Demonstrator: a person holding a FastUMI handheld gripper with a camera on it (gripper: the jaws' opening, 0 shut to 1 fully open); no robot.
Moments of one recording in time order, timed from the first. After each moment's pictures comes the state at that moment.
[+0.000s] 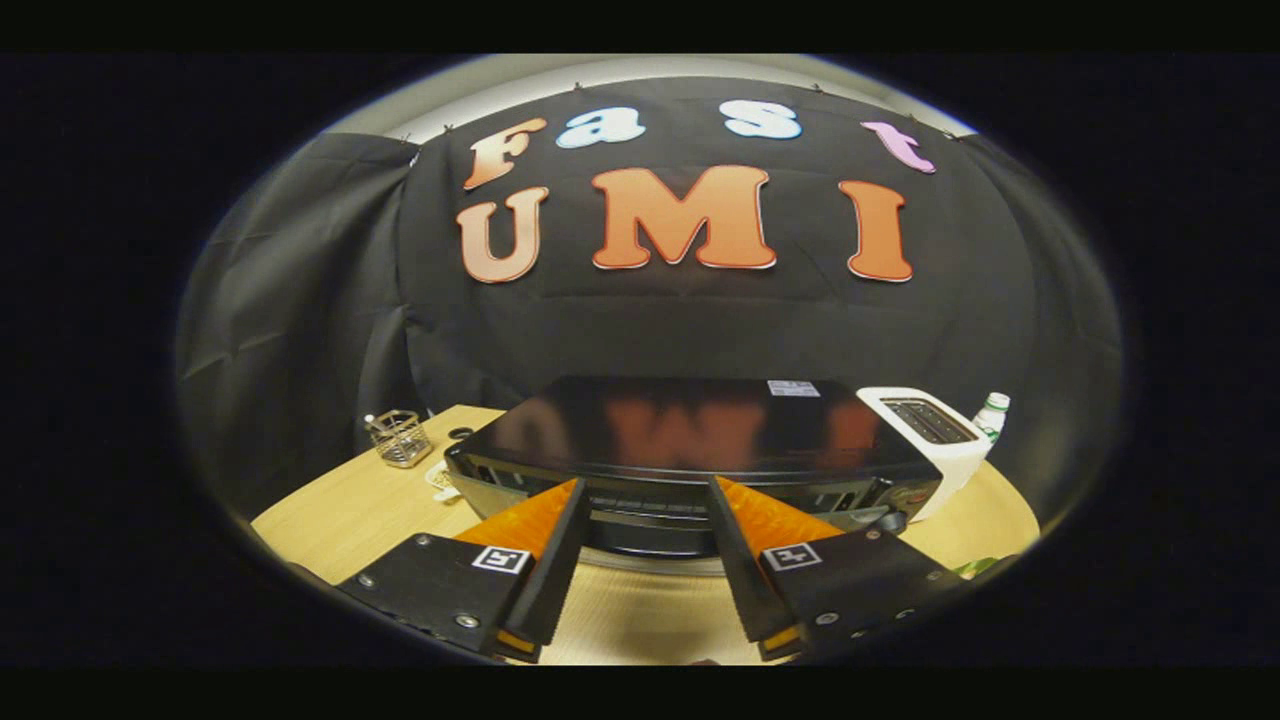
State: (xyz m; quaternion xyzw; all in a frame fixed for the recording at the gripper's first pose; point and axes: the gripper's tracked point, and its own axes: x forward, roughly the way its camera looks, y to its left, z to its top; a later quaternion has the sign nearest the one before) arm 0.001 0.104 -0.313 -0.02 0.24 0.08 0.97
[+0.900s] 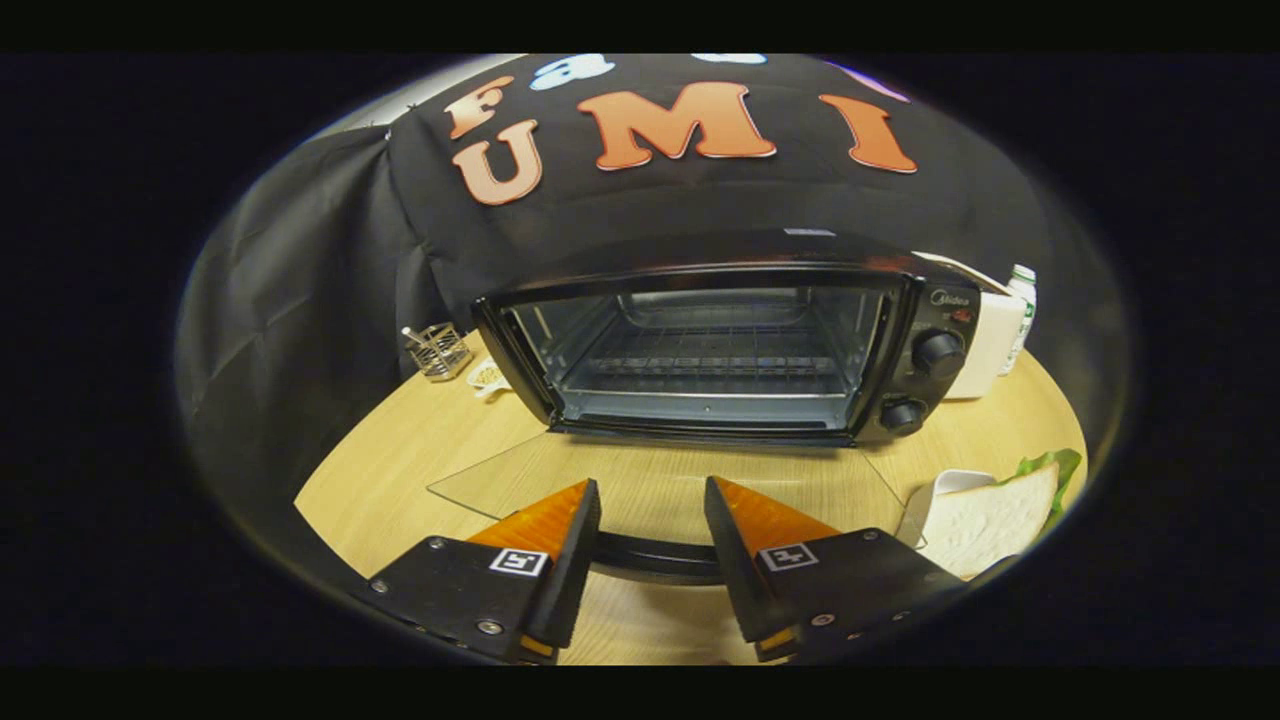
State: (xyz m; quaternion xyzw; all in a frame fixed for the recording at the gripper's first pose) arm -0.095 0.106 -0.404 0.04 0.41 0.11 0.90
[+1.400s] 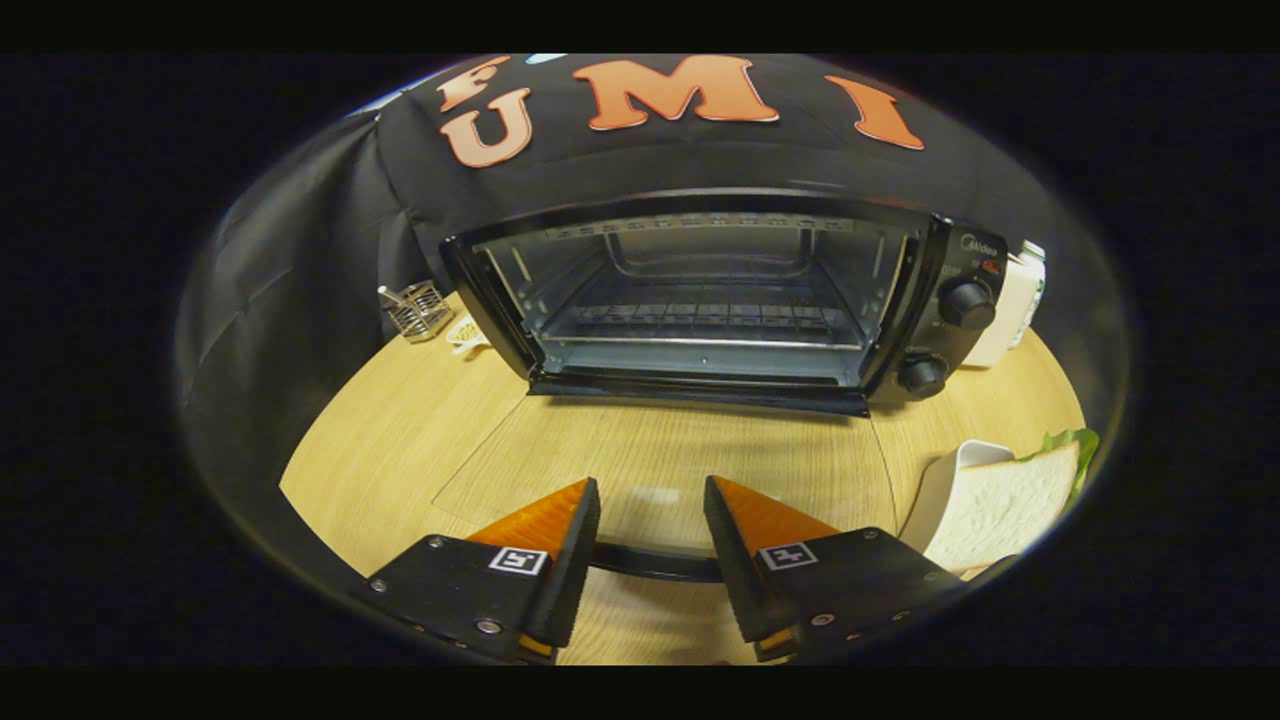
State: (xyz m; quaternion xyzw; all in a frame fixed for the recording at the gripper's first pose) arm -0.113 0.103 -0.439 0.02 0.48 0.10 0.87
